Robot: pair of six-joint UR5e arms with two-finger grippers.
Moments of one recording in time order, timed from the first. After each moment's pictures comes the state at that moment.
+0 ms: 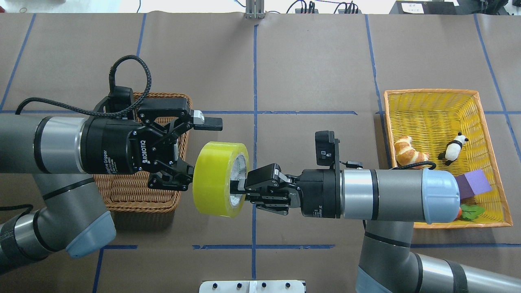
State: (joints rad) left arm -0.58 -1.97 -1.92 -3.08 -1.99 -2.42; right arm 0.35 -1.17 1.85 -0.14 1.77 2.02
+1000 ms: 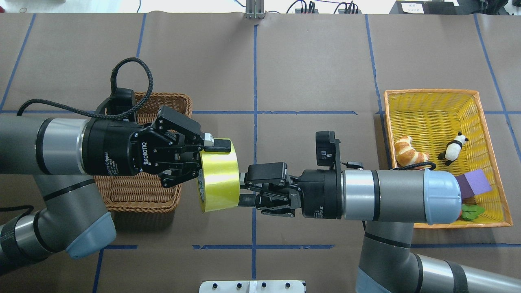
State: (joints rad) left arm -0.58 -1.97 -1.91 -3.07 -1.99 -2.42; right arm 0.35 -1.17 1.86 -0.13 1.77 2.02
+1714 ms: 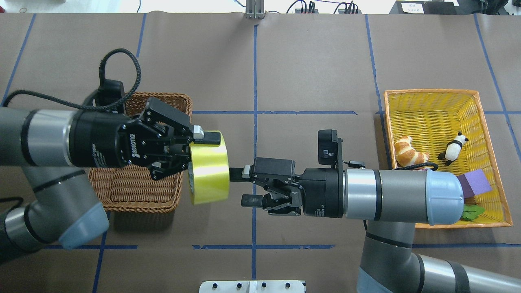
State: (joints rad) left arm -0.66 -1.95 -1.92 -3.07 -2.05 -2.41; right arm 0.36 -1.18 1.86 -0.13 1.76 2.02
